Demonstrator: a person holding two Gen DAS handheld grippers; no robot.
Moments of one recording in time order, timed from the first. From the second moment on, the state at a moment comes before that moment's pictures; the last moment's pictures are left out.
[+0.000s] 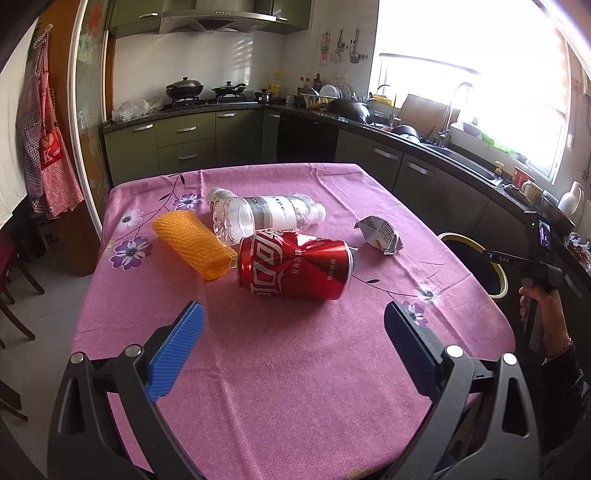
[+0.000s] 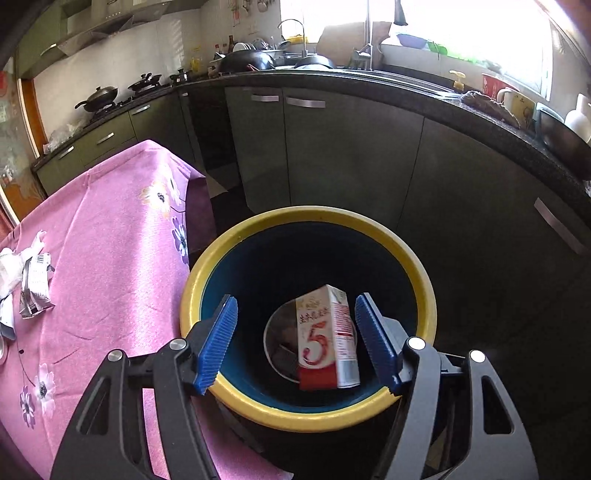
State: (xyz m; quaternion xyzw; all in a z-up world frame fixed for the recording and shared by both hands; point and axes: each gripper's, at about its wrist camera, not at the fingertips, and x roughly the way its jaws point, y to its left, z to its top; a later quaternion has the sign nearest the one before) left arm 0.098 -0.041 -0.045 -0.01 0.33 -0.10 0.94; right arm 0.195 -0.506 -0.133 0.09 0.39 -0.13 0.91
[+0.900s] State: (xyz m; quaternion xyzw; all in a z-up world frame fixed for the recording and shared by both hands) left arm 0.302 -0.089 -0.044 0.27 0.44 -0.33 0.79; right arm 0.177 -0.467 -0.107 0.08 0.38 -0.09 0.92
